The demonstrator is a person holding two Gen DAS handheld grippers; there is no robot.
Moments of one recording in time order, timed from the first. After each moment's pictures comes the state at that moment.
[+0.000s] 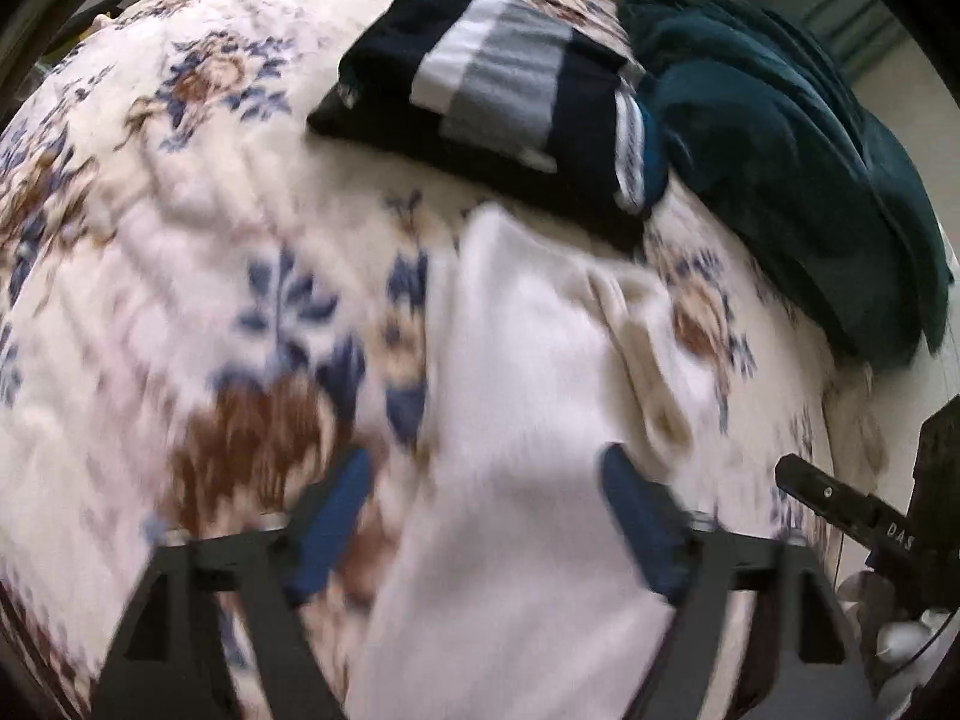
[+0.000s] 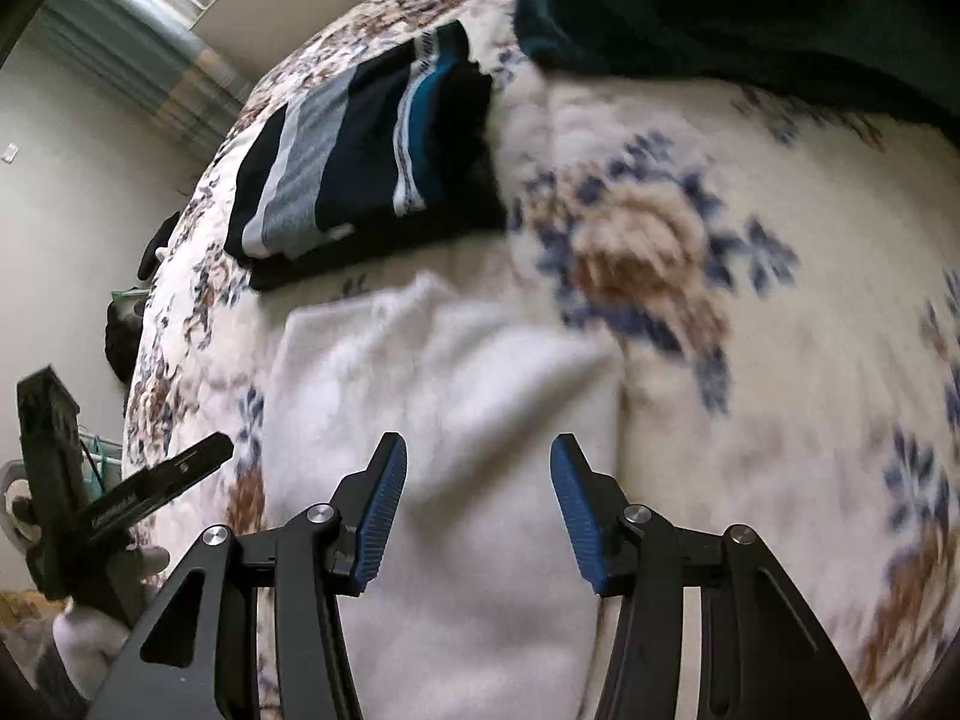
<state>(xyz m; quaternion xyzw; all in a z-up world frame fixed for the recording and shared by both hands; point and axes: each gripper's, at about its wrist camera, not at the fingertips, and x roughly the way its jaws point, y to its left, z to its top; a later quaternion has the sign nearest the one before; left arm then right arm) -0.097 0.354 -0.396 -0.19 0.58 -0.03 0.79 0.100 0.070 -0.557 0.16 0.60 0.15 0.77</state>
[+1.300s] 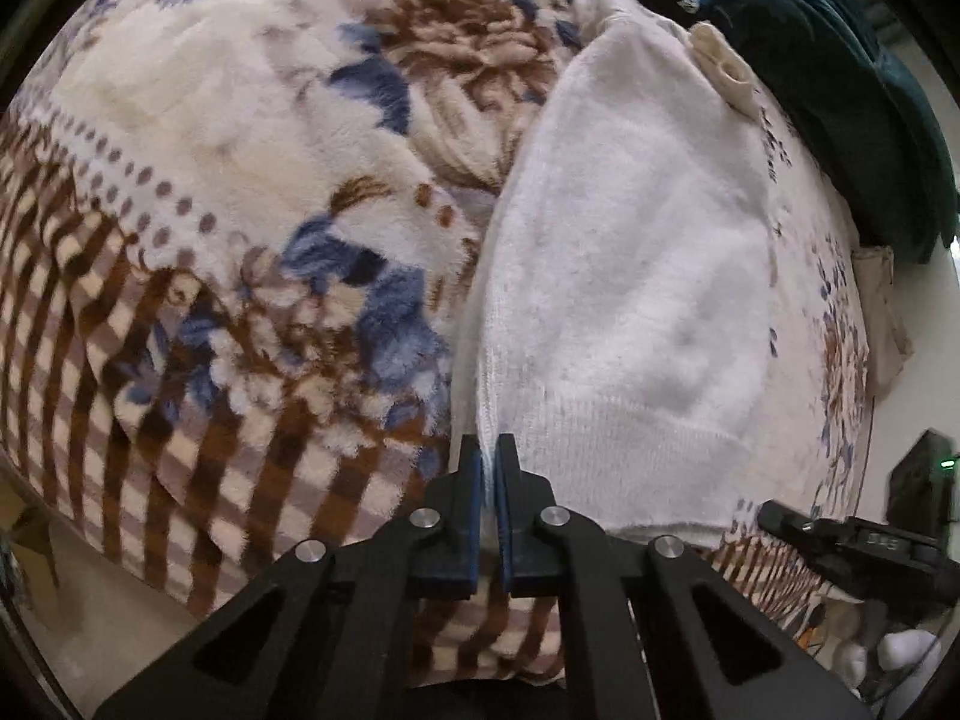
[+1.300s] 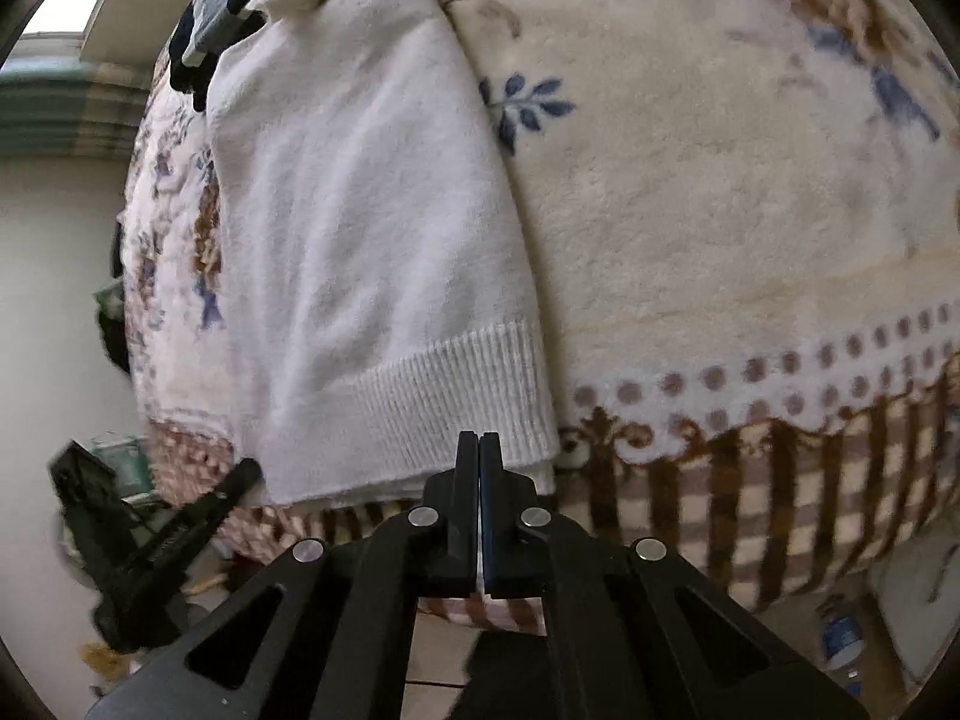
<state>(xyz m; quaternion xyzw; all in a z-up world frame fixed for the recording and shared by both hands) -0.361 0.356 -0.450 -0.22 0.65 0.00 0.73 -0.230 0.030 -0.605 0.28 0.71 0.09 0.64</state>
